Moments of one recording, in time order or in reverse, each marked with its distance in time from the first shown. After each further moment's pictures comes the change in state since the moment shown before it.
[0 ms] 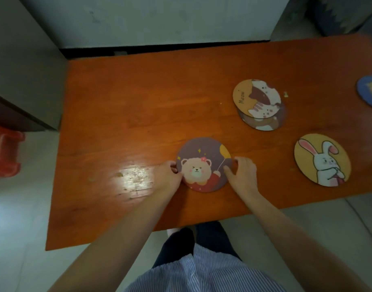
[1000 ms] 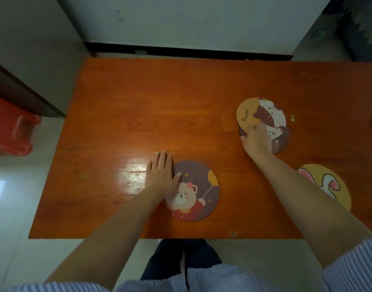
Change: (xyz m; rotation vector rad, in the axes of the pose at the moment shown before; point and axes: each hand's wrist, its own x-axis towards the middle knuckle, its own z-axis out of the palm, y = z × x) left_hand 0.029 0.004 0.016 0.709 -0.065 0.201; right_hand 0.162 -0.001 -0.059 -0.394 -0.020 -0.129
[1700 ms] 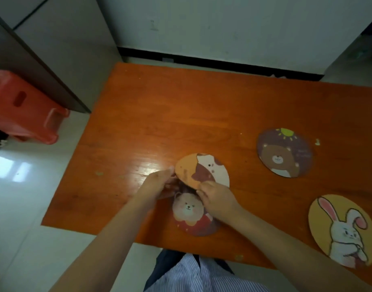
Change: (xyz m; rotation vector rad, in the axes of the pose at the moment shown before) left_hand -0.029 -0.020 -0.035 -1.460 -0.094 -0.473; right_hand -0.117 -0.083 0.011 0.227 -0.387 -0.729
